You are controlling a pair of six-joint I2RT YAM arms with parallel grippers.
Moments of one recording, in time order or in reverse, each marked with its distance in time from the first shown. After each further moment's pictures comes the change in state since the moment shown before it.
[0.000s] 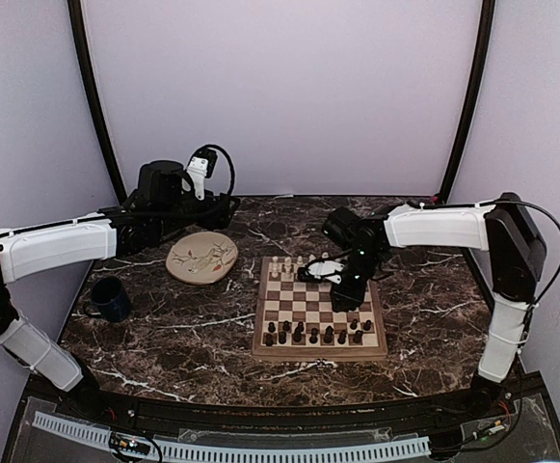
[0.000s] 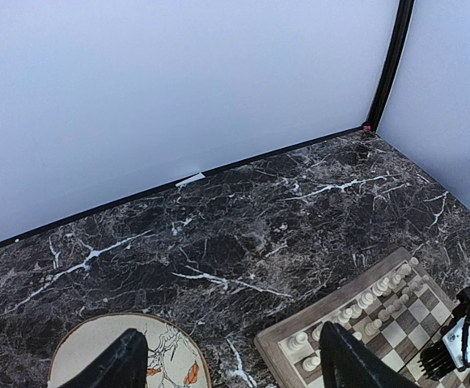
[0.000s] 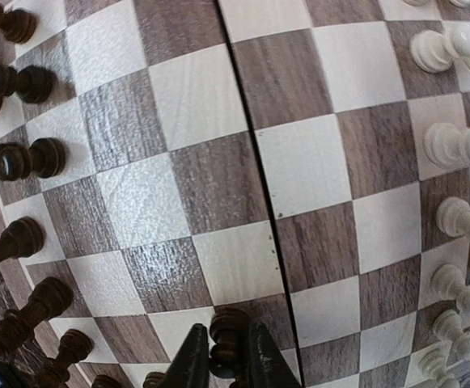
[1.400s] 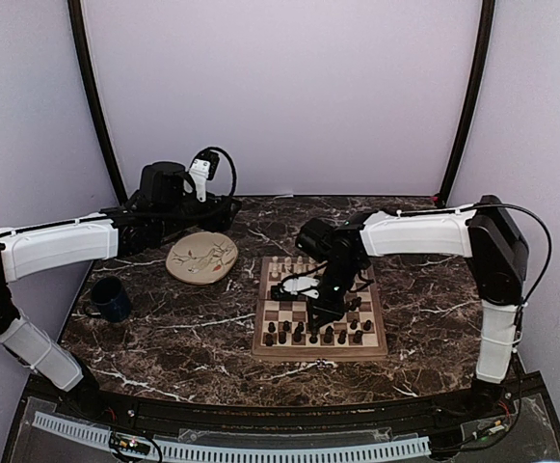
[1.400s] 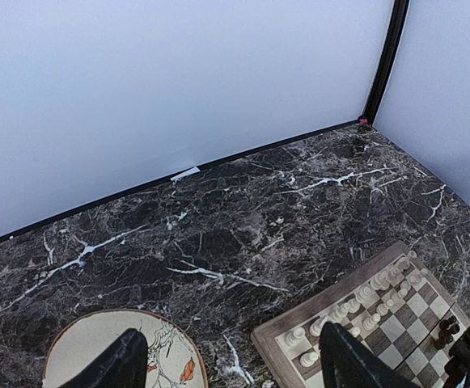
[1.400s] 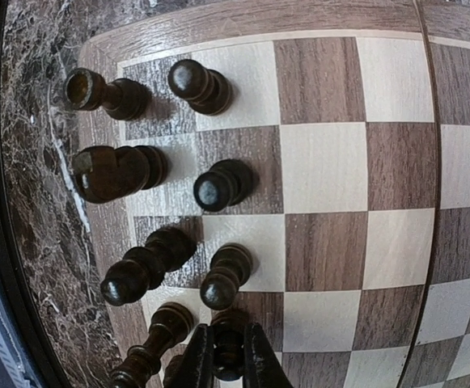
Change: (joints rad) left arm 0.000 0.010 0.000 -0.007 0.016 0.000; right arm 0.131 0.089 0.103 -0.058 -0.164 -0.024
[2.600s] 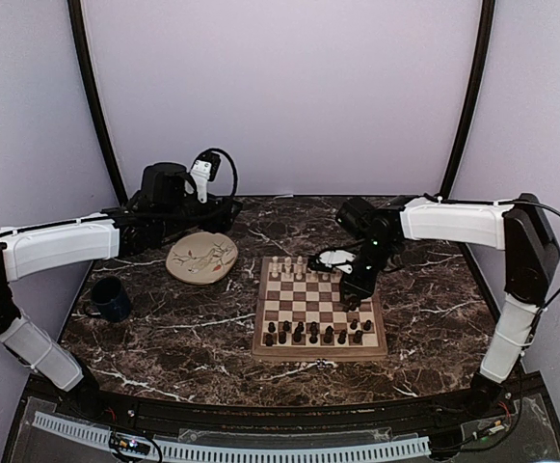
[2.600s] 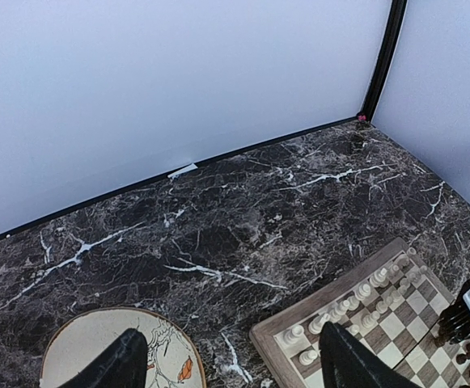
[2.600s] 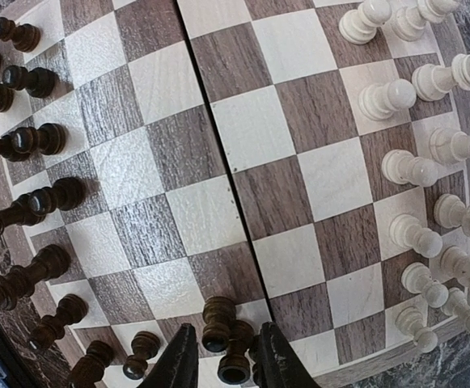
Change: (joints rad) left arm 0.000 0.008 0.000 -0.001 0.008 0.000; right arm -0.185 -0.159 -0.119 0.034 0.143 0.024
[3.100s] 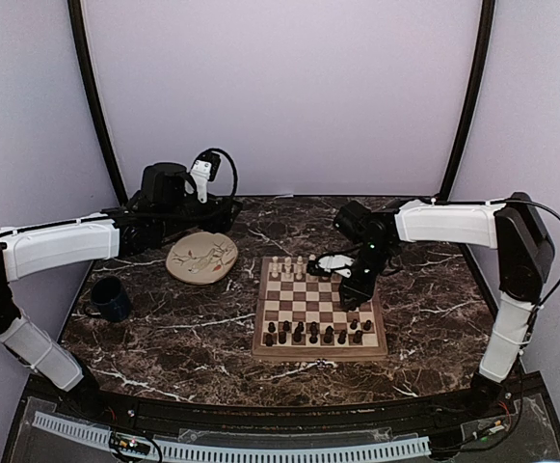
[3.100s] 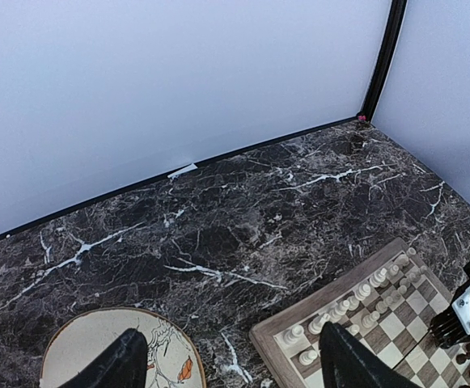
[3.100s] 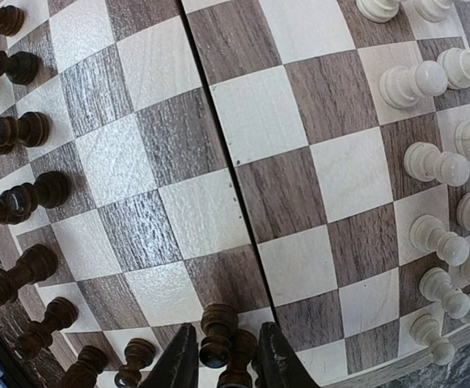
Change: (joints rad) left arm 0.000 0.000 0.000 0.000 0.001 0.000; right arm 0.001 0.035 0.000 -0.004 0.009 -0.006
